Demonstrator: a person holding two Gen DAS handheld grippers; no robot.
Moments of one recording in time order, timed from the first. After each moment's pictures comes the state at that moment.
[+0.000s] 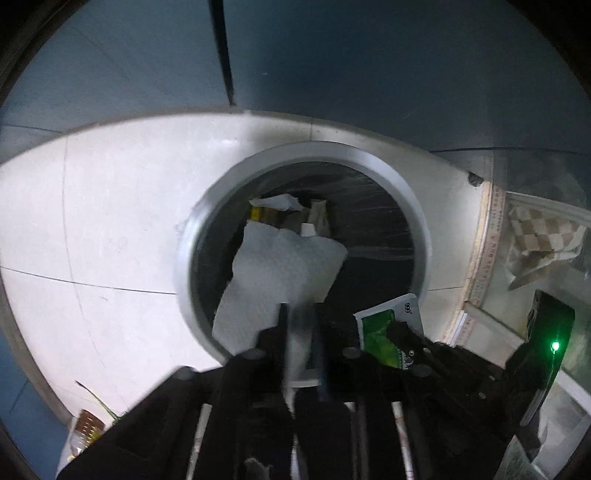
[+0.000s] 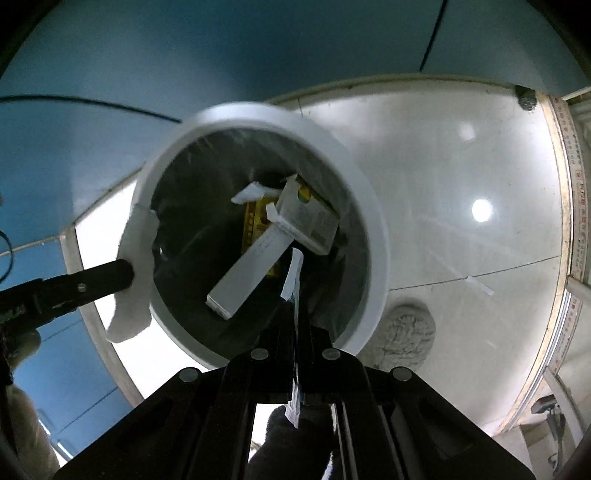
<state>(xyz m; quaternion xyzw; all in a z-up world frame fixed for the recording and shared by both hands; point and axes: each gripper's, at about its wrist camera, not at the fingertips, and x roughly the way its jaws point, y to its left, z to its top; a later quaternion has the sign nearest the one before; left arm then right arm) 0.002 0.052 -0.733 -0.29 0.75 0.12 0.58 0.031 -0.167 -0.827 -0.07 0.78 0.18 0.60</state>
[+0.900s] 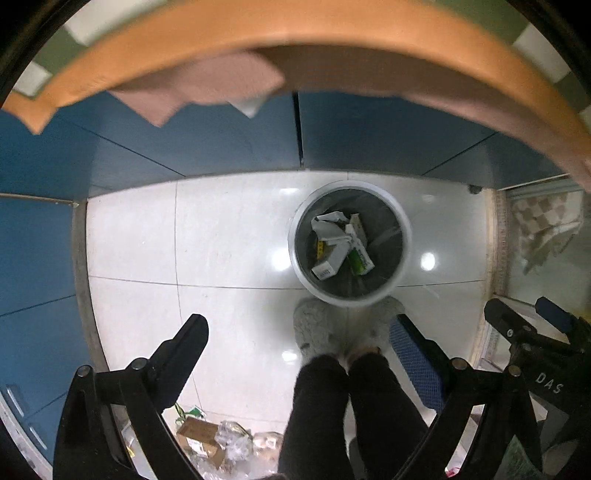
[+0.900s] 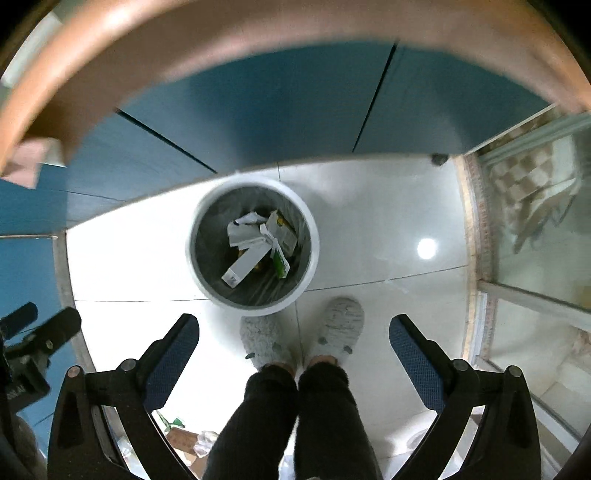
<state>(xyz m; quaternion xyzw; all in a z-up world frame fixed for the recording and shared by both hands) -0.068 0.041 -0.475 -0.18 0.71 0.19 0.66 -0.001 -0.181 -0.530 -0.13 0.70 0.14 0.69</state>
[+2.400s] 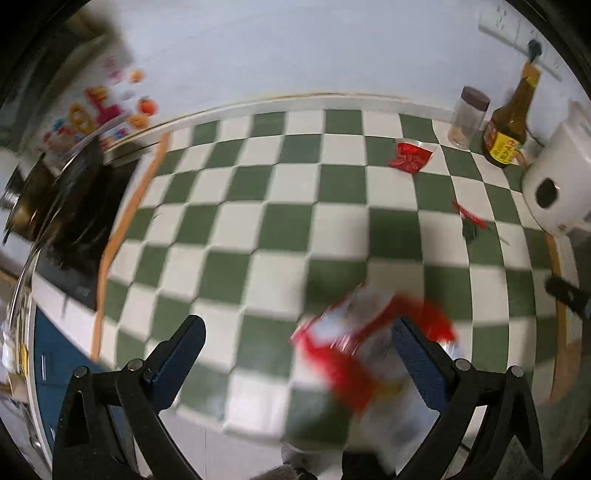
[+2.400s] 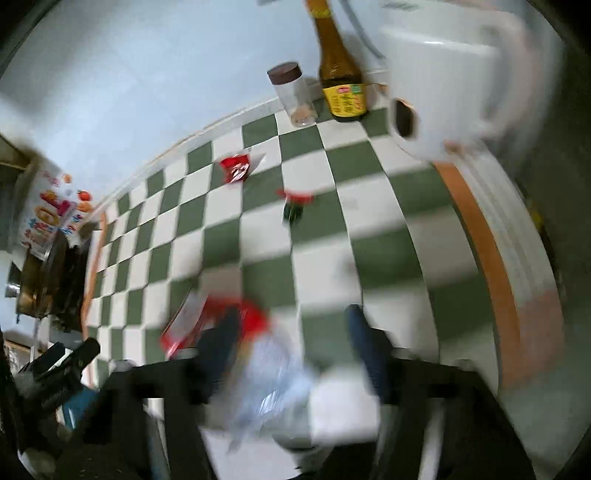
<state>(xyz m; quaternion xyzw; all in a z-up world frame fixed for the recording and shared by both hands) 0.277 0.092 -0.164 -0.11 0.55 0.27 0.78 0.415 -0.140 -0.161 -0.01 0.56 0.23 0.80</state>
